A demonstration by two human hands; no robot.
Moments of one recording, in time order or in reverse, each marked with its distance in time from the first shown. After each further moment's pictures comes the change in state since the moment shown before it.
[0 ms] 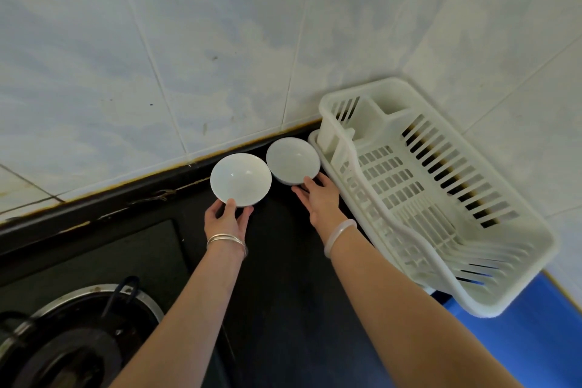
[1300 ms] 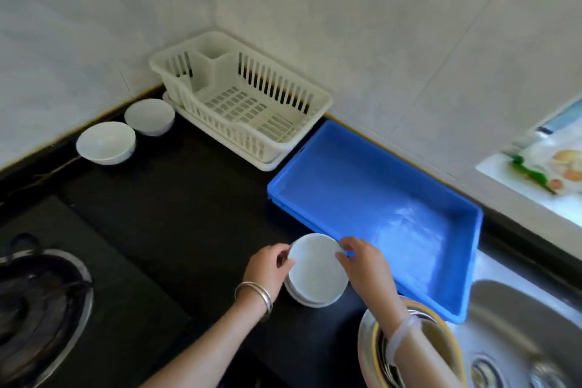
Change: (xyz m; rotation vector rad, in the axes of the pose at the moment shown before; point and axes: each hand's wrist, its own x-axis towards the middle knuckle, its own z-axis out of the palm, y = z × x) left_hand -0.267 -0.200 -0.152 1.680 -0.970 0.525; right_hand -0.320 0.078 -0.371 -1.191 0.412 -0.220
